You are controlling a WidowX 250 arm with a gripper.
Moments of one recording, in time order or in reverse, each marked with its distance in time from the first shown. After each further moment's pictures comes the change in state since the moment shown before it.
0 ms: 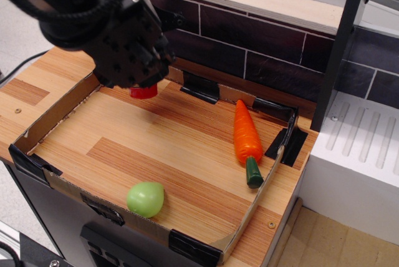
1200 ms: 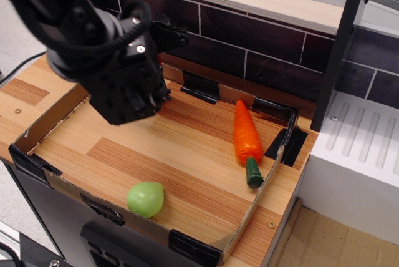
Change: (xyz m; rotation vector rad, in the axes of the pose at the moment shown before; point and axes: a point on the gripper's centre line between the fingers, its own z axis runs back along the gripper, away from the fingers) arm -0.013 0.003 0.007 -0.057 -0.067 0.054
